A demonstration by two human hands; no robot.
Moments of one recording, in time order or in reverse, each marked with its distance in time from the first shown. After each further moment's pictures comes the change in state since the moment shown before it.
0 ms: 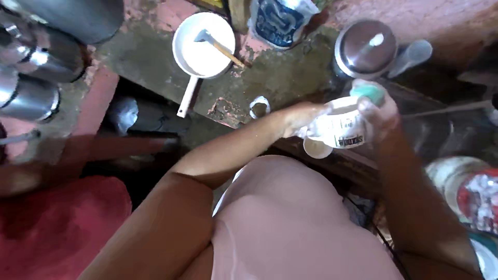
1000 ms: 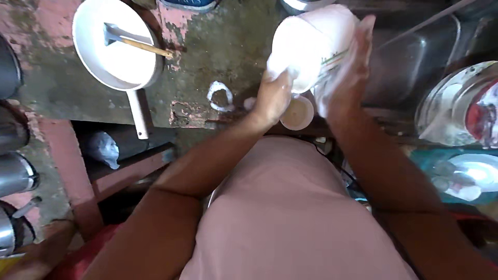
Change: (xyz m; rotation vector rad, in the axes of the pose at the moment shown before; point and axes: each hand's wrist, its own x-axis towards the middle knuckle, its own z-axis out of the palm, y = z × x) left_hand 0.072 -0.028 0.051 -0.194 0.319 0.434; right_hand 0.011 0.043 0.015 0.455 0.590 -0.050
